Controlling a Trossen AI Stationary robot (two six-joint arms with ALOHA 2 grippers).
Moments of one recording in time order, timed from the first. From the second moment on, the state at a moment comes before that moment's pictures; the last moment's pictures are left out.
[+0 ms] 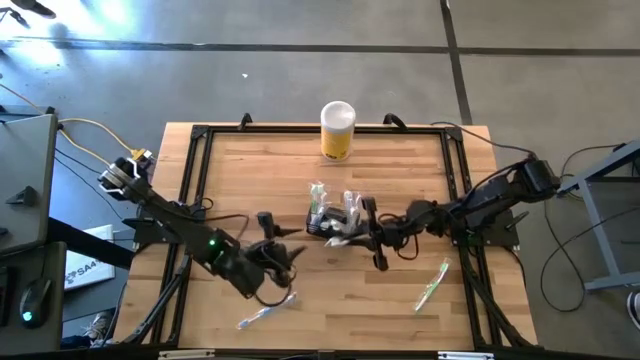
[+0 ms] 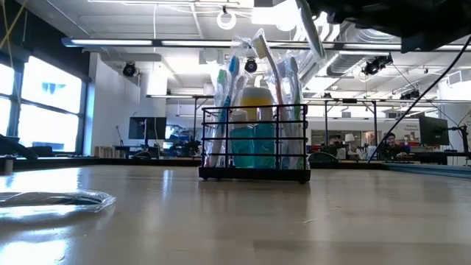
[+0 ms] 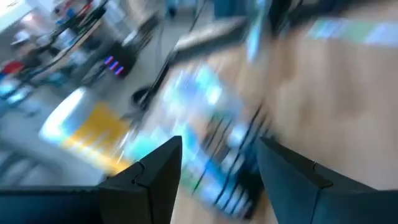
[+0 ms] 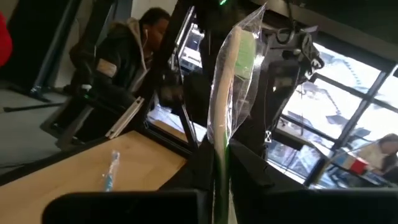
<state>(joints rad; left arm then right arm) -0.61 1.46 1.14 -0.33 -1.04 -0.11 0.21 1.46 0.52 1.09 -0.09 -0.40</state>
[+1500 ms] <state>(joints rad) -0.35 1.54 1.14 0.27 -0.40 0.19 0.29 1.46 0.52 1.03 0.17 -0.47</state>
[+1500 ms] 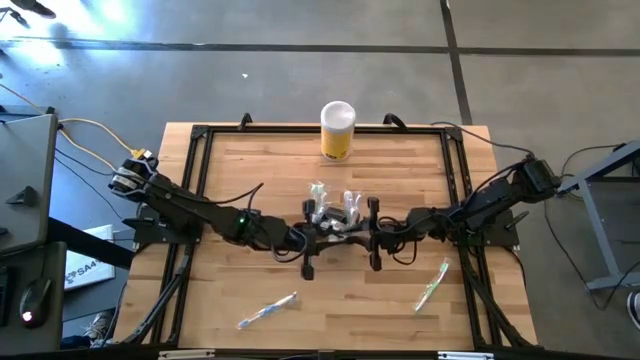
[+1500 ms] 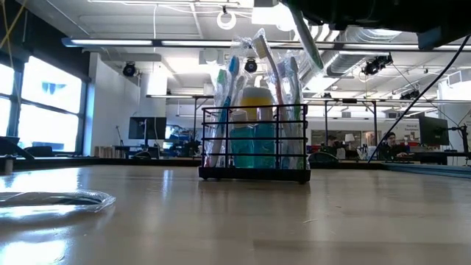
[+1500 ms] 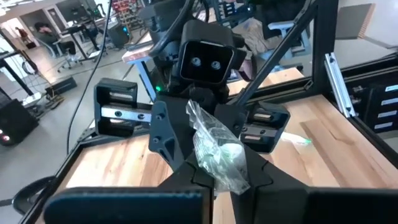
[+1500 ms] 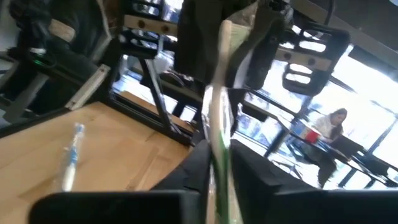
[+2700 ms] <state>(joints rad) -0.21 1.43 1.48 -0.72 -0.36 -0.35 0.56 1.43 0.52 1.04 0.68 -0.57</state>
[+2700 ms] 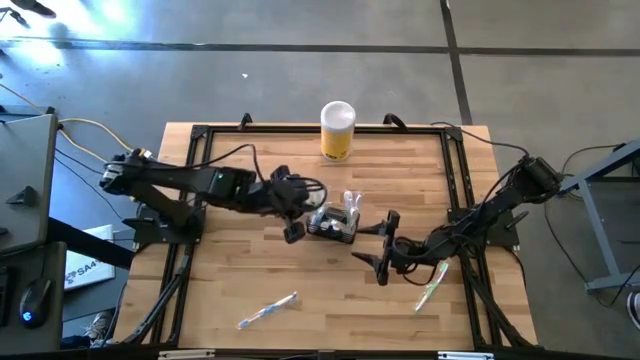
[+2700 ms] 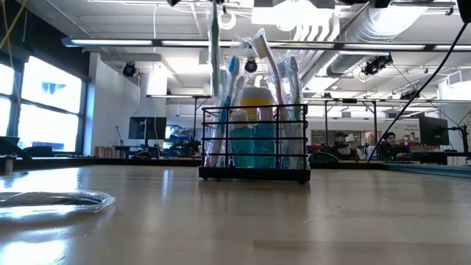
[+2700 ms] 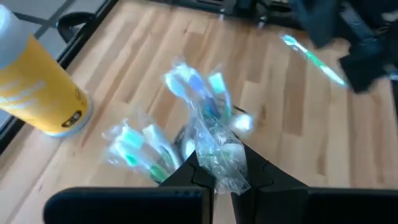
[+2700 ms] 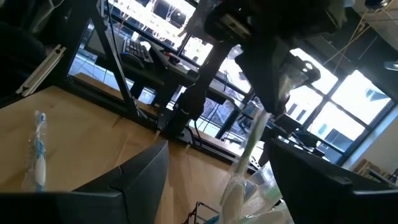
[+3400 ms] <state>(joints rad) -0.14 1.50 1.30 -0.56 -0.21 -0.33 0.56 1.43 0.52 1.01 0.68 -0.54</state>
